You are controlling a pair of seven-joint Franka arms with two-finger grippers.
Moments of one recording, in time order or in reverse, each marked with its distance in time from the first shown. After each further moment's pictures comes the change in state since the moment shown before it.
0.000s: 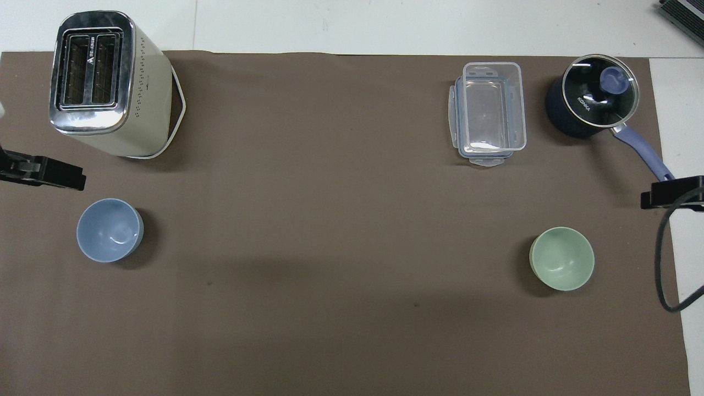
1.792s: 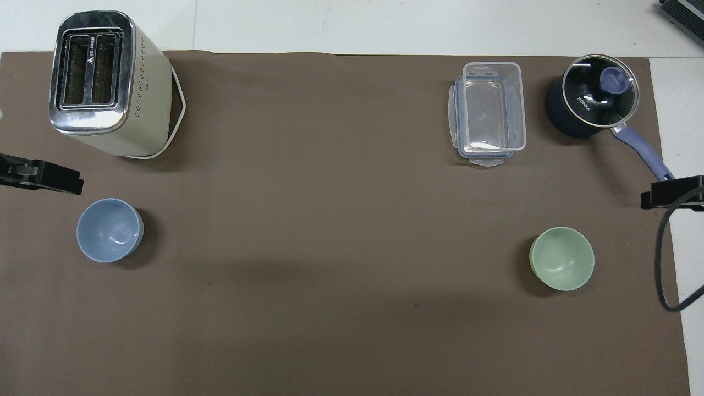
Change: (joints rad) left arm 0.065 -0.047 0.023 -0.140 -0.004 0.075 0.063; right arm 0.000 0.000 0.000 0.000 0.000 0.000 0.000
